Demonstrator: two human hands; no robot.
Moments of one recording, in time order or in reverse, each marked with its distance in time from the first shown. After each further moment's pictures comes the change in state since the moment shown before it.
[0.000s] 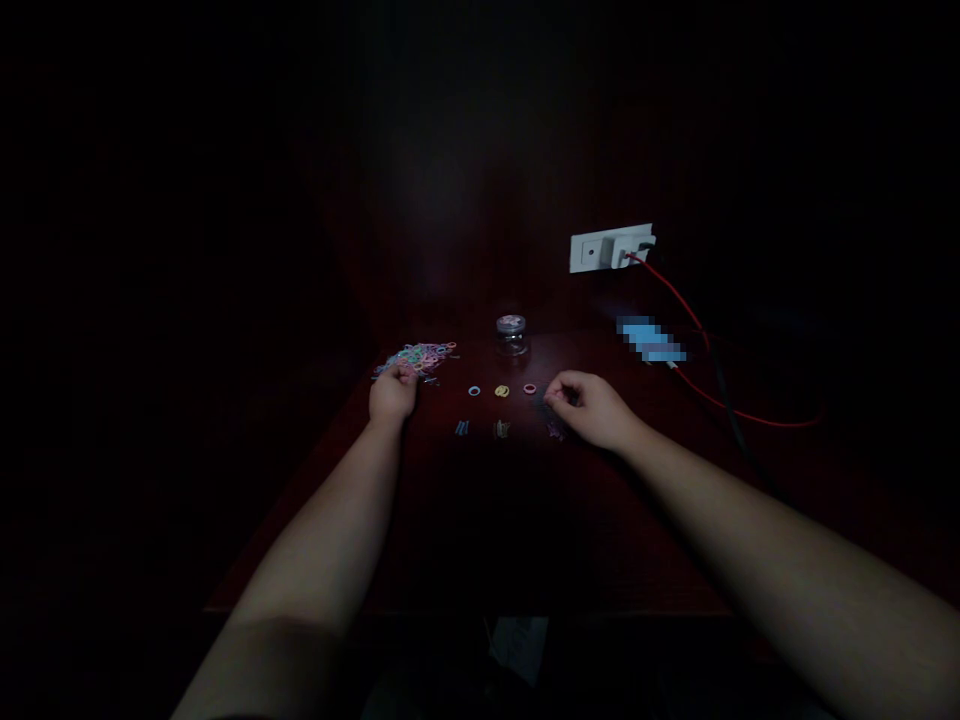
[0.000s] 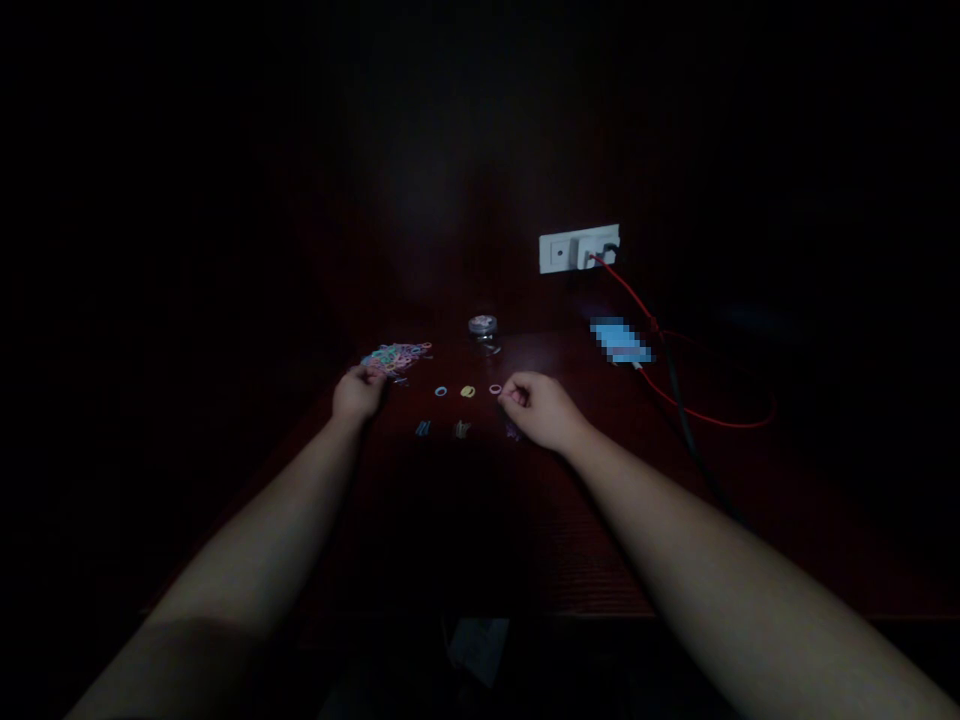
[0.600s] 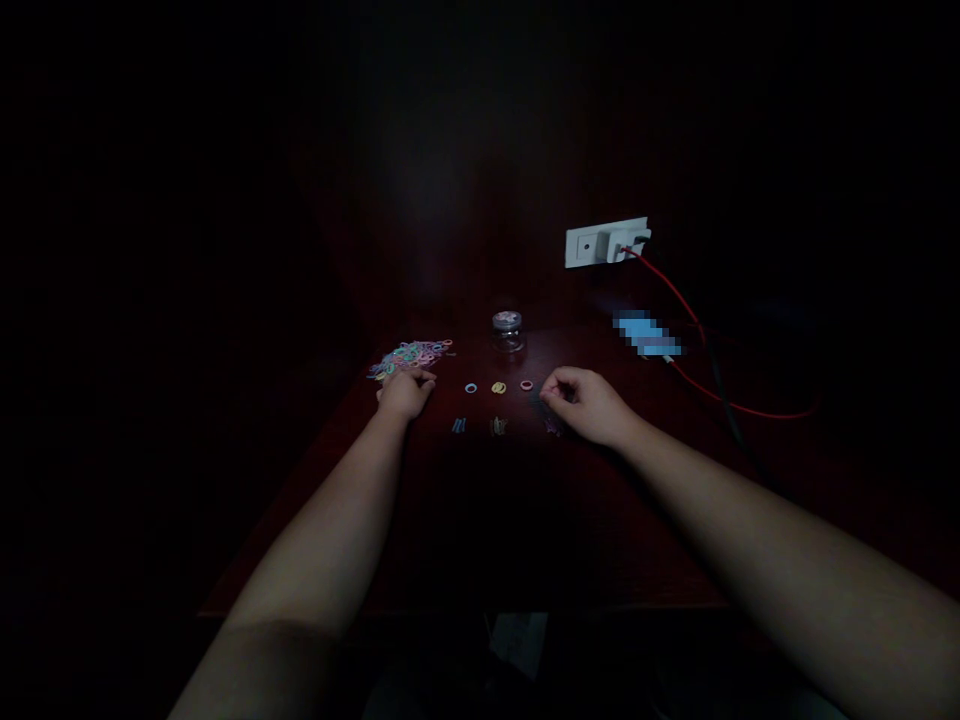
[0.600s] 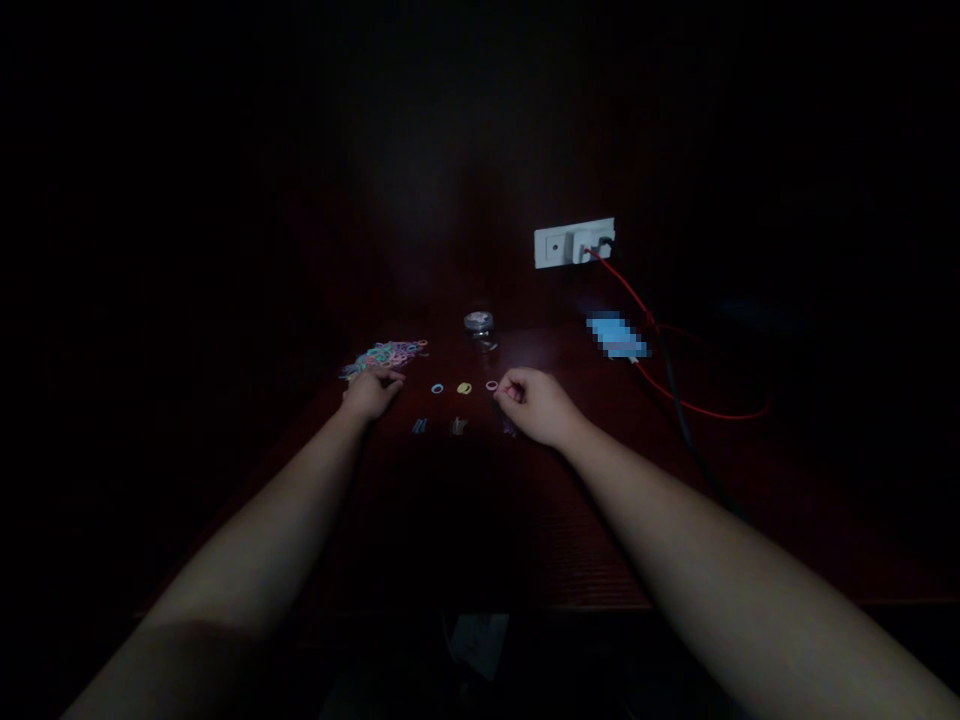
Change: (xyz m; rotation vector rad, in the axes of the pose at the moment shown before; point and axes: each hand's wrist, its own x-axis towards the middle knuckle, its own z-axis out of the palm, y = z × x) left_hand -0.006 0.021 0.003 0.205 -0.233 0.124; right_hand 0.000 -0.002 0.000 -0.021 -0.011 -0.011
